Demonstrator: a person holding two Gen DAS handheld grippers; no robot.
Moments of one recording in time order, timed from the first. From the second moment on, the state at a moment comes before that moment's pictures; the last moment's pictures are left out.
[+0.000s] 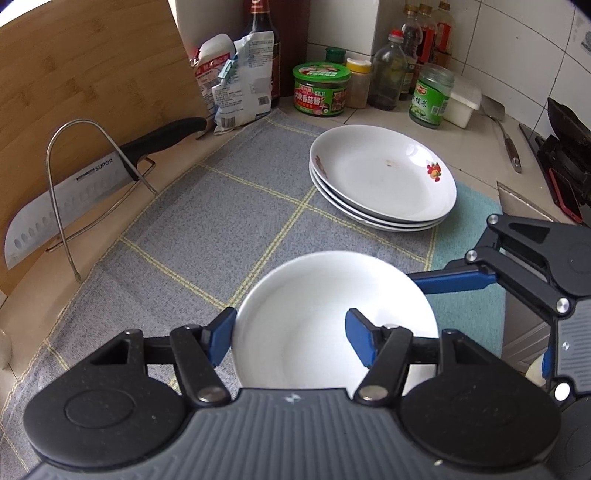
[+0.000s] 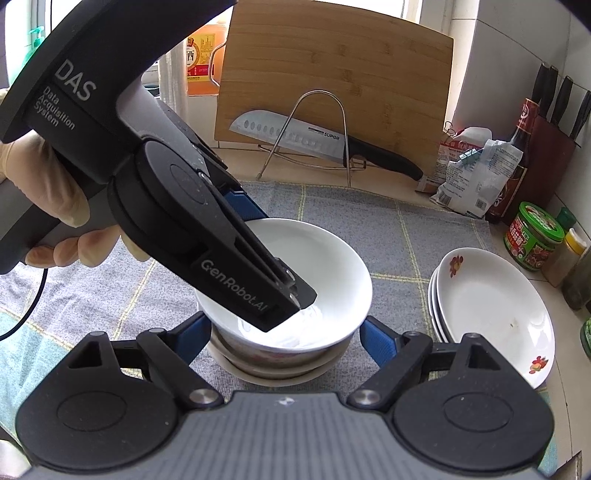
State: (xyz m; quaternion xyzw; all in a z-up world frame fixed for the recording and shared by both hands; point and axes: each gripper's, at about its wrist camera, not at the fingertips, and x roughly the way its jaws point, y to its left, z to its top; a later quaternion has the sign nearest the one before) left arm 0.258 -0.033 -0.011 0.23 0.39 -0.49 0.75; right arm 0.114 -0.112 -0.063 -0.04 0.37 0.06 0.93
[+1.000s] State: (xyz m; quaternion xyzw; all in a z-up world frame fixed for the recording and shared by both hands) left arm 0.224 0.070 0.001 0.09 0.38 -0.34 0.86; right arm 0.105 -0.161 -0.054 -0.03 0.34 0.04 0.94
